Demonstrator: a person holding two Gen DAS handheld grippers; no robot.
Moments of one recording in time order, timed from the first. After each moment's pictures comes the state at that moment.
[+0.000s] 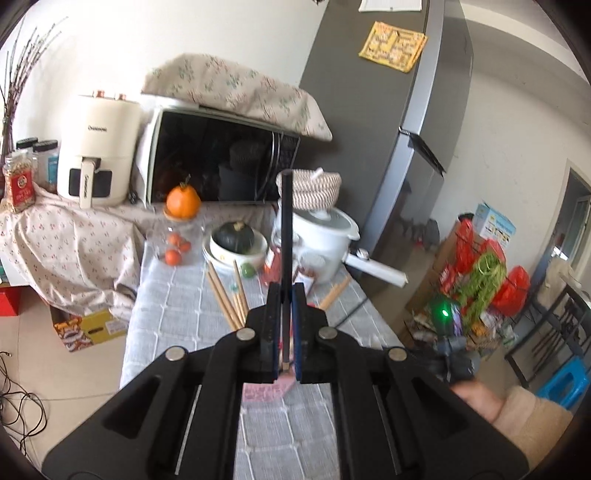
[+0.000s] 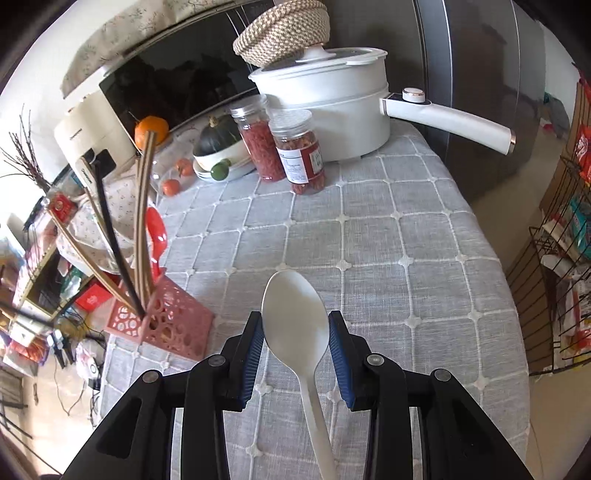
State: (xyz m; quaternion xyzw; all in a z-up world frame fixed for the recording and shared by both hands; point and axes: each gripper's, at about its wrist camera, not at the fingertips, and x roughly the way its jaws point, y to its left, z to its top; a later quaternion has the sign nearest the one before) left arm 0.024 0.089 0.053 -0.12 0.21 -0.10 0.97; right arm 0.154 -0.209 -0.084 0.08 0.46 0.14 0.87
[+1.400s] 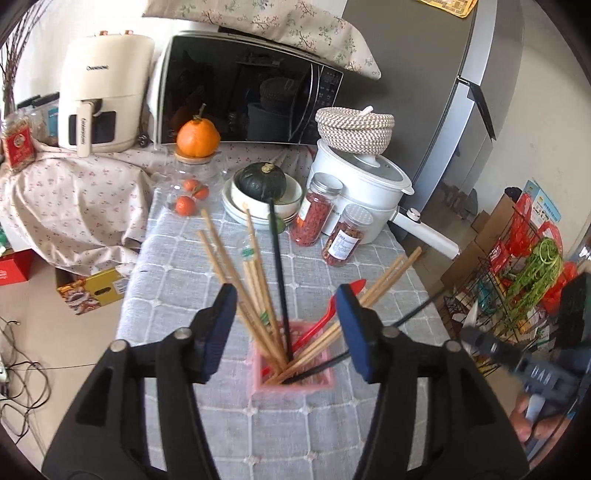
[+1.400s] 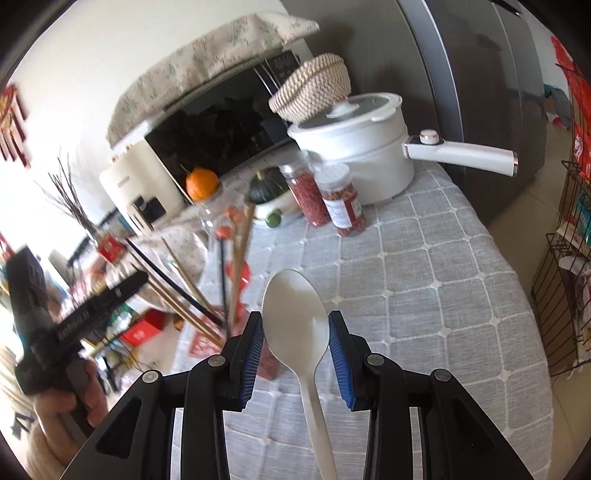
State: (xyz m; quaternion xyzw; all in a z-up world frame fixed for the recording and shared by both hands) left arm 0.093 0.069 0.006 -0.11 0.33 -0.03 0.94; right arm 0.114 -0.211 -0.029 0.17 0.38 0.20 0.89
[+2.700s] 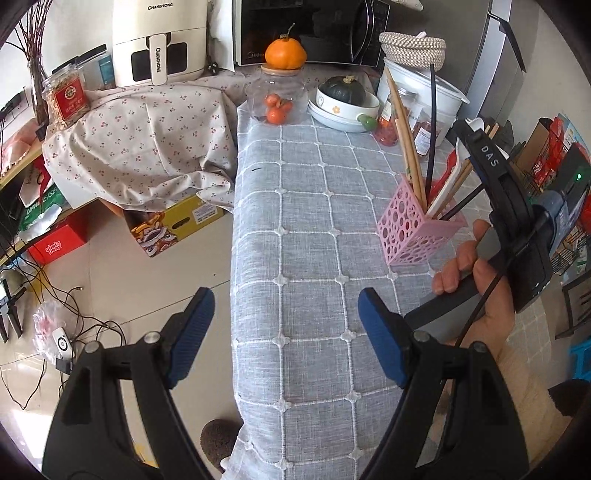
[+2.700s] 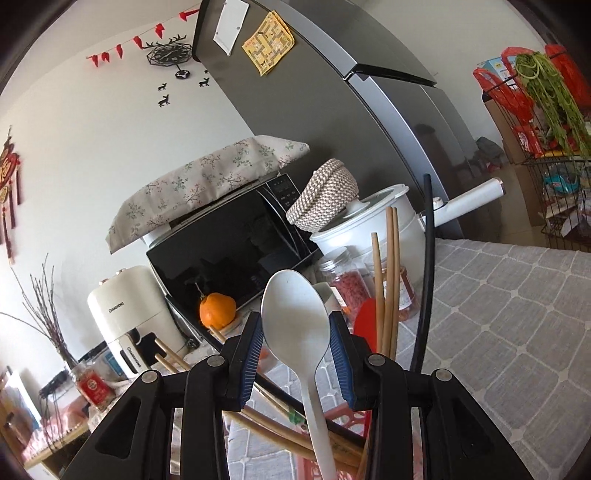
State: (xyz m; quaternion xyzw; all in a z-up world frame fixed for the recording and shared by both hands) left arm 0.018 0.179 -0.056 -0.03 0.45 0.01 0.89; right arm 0.101 -0.046 -0.084 0.29 0.08 0.04 0.95
